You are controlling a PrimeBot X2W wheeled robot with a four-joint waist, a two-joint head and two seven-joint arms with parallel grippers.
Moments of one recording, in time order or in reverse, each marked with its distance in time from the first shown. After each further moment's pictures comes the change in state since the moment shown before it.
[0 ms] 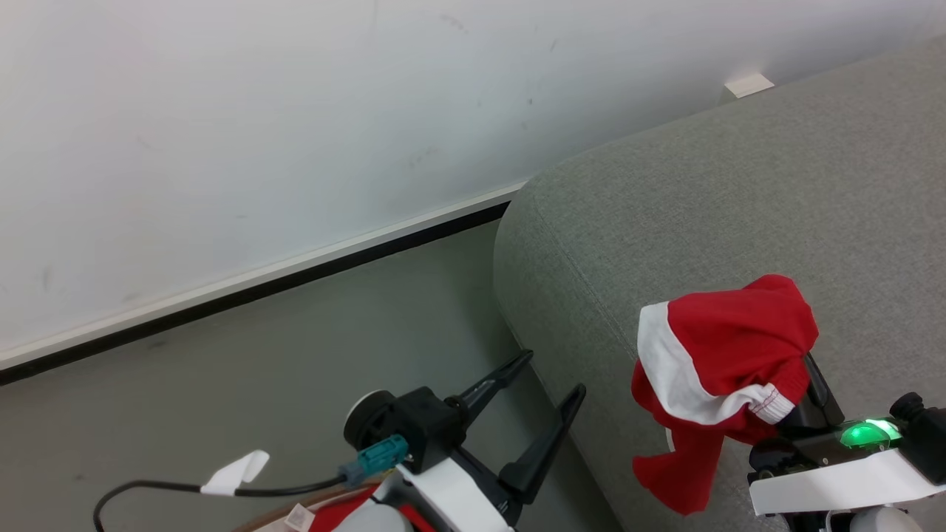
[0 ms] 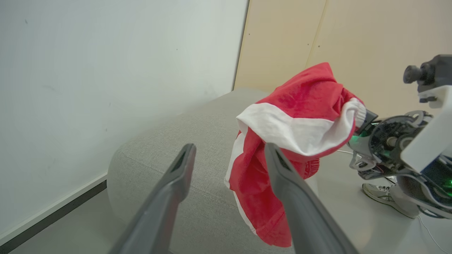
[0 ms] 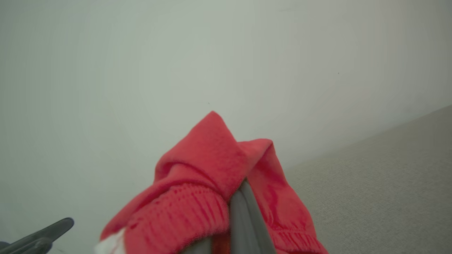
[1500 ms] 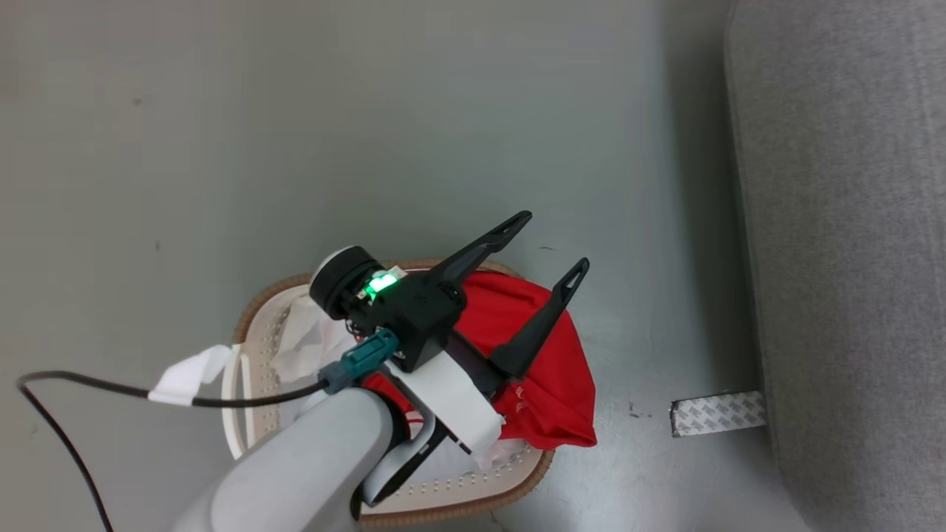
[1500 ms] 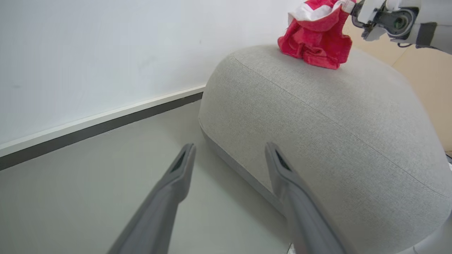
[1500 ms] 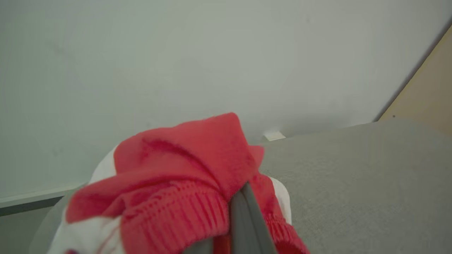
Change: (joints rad) left arm -0.261 0.072 0.018 -0.077 0.094 -0.003 0.077; right arm -0.951 -0.422 -0.339 0.813 -0.235 0.000 0.131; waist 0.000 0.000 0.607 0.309
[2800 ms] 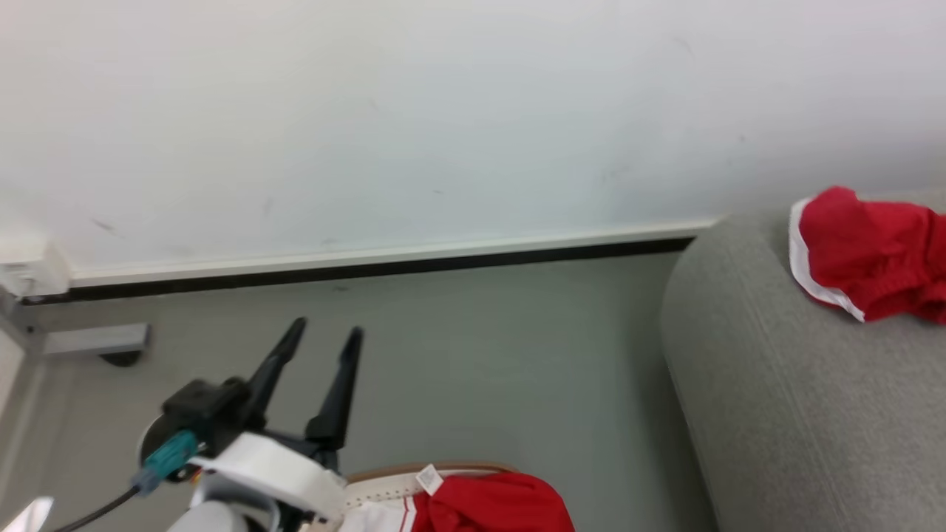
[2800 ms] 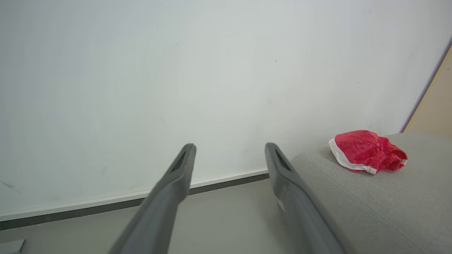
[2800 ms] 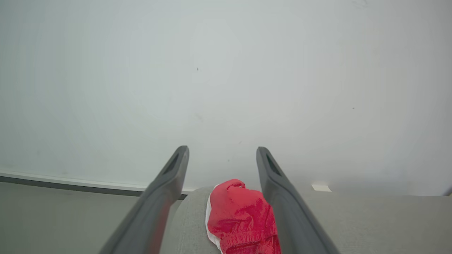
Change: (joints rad) left arm 0.383 0.126 0.238 0.047 -0.194 0.192 -0.152; right arm 0.491 -0.082 0.403 -0.444 0.275 0.000 0.219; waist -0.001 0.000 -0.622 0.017
